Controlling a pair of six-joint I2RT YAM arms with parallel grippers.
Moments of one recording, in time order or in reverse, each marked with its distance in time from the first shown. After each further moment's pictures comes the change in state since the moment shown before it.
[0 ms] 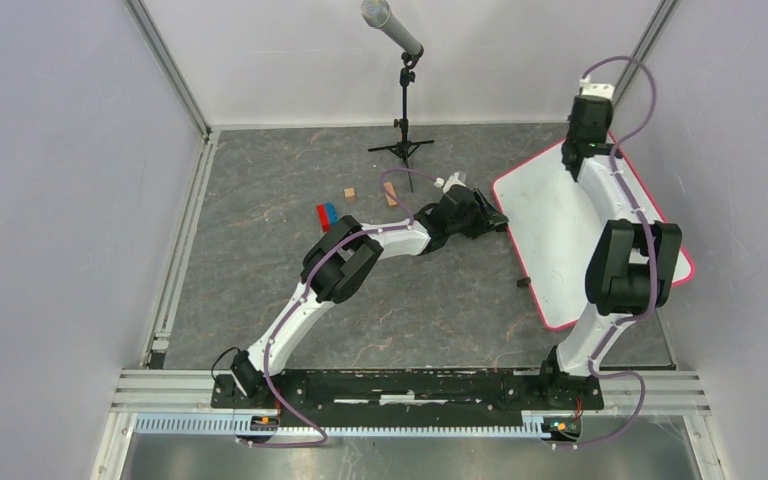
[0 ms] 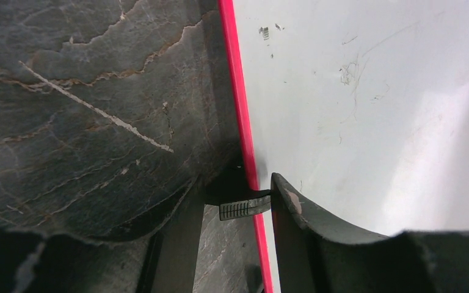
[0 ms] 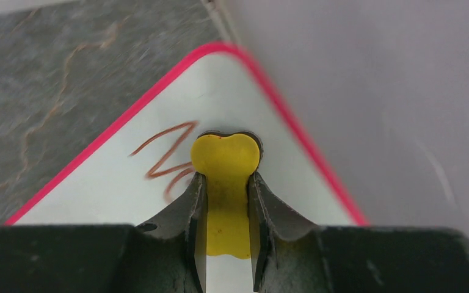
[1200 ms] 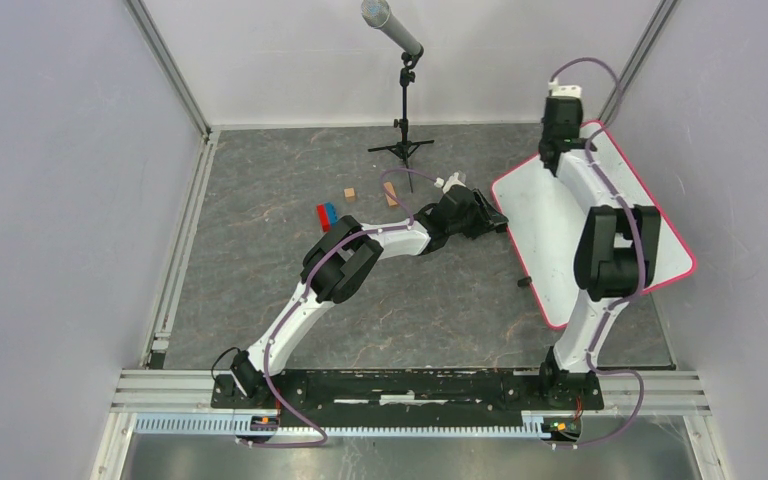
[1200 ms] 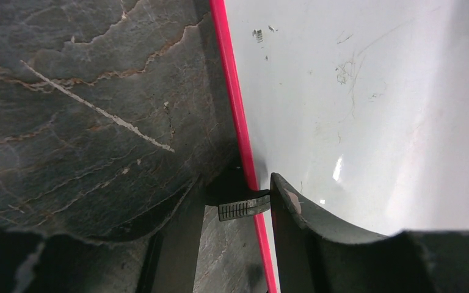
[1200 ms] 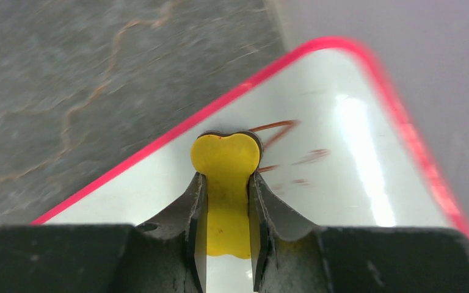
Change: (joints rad) left arm 0.000 0.000 0.000 -0.001 -0.001 0.000; right arm 0.026 0.096 0.112 -0.024 0.019 -0.015
